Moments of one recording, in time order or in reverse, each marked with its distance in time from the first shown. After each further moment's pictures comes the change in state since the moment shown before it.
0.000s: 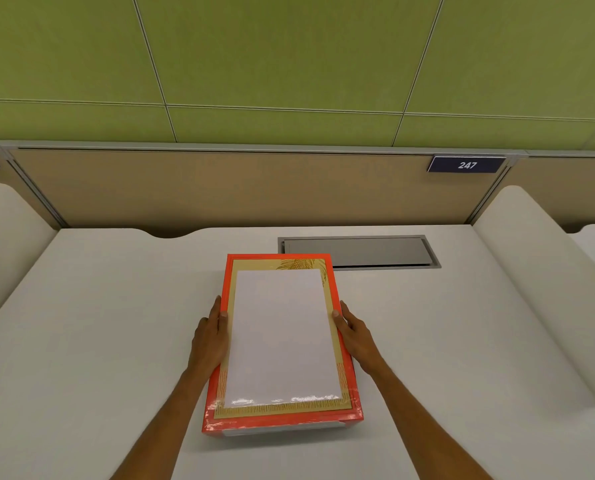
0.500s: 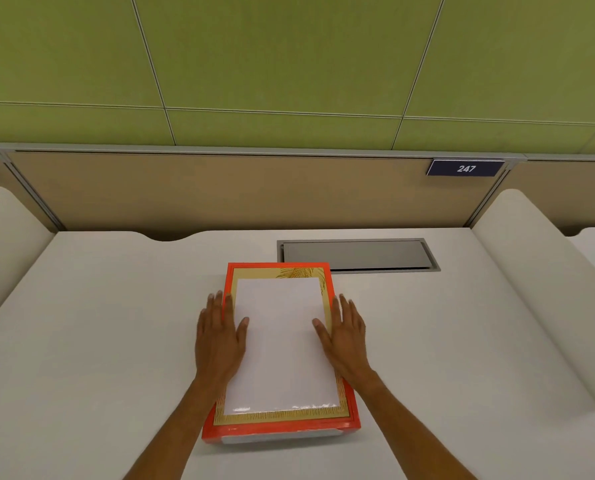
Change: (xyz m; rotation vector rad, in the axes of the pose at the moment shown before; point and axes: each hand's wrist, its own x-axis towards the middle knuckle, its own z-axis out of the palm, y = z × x) left_hand -0.010 0.014 0.016 0.450 0.223 0.244; right_hand 0.003 0.002 0.029 -0.700 0.239 -0.244
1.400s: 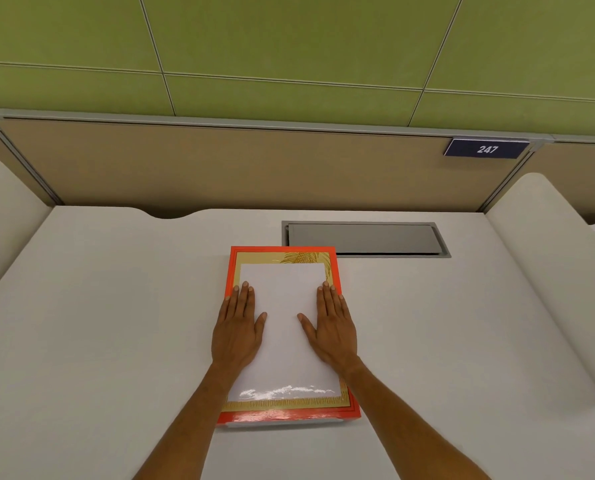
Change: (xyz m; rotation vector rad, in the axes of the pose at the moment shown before) left_hand 0.000 0.003 0.037 0.134 -0.175 0.119; right_hand 0.007 -0.012 0.035 -0.237 -0.053 -0.105
